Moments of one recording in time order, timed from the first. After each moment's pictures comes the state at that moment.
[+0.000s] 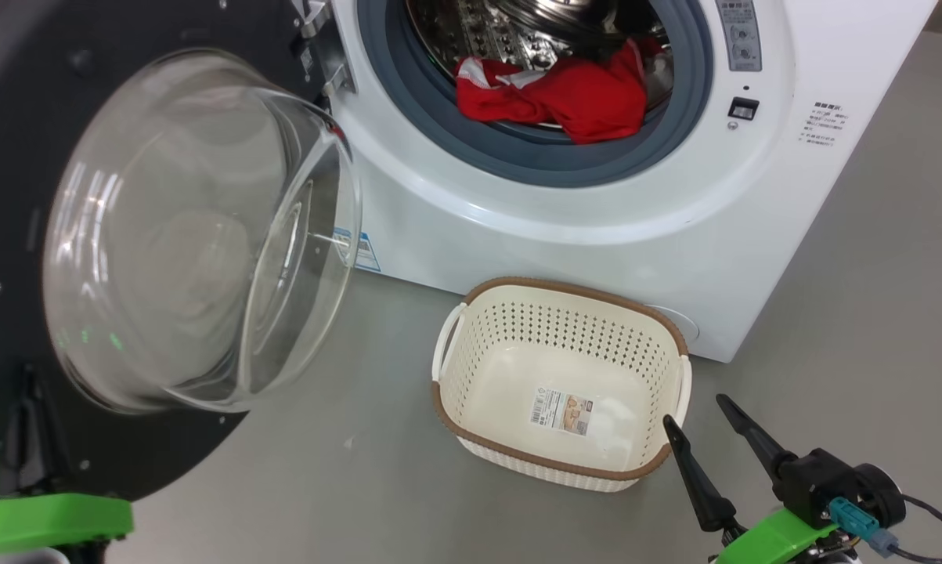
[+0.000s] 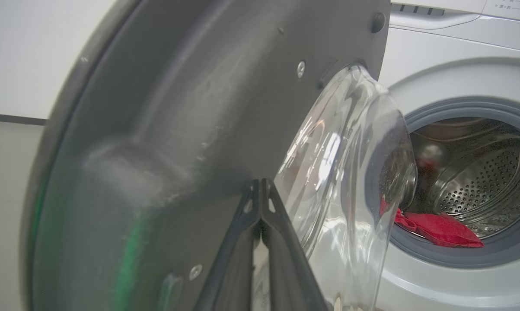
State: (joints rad) left arm -0.19 0.06 0.32 0.28 -0.39 -0.10 -0.26; right arm -0.03 -0.12 0.16 0.30 0.22 0.13 -0.25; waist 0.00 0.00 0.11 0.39
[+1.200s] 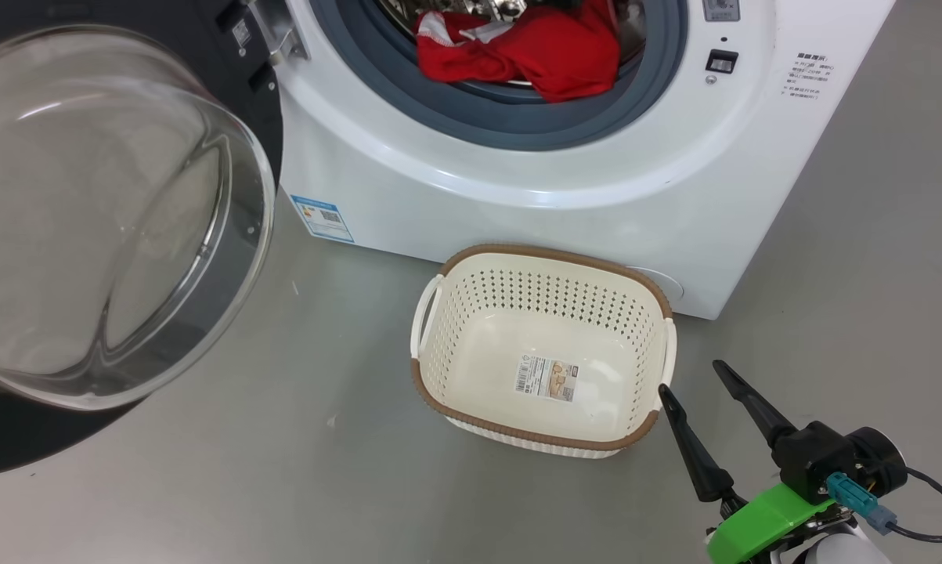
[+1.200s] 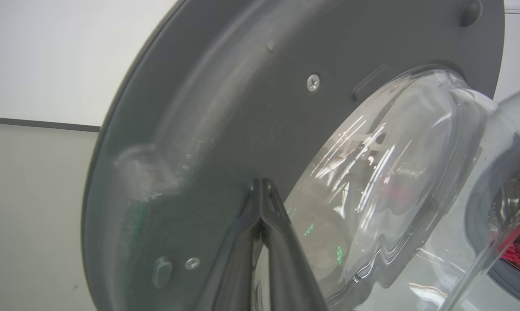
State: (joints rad) left arm -0.44 0.19 0.57 0.60 -0.31 -0.13 -0.26; right arm -0.09 -0.14 0.18 0.28 0.18 0.13 -0.25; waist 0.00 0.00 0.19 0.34
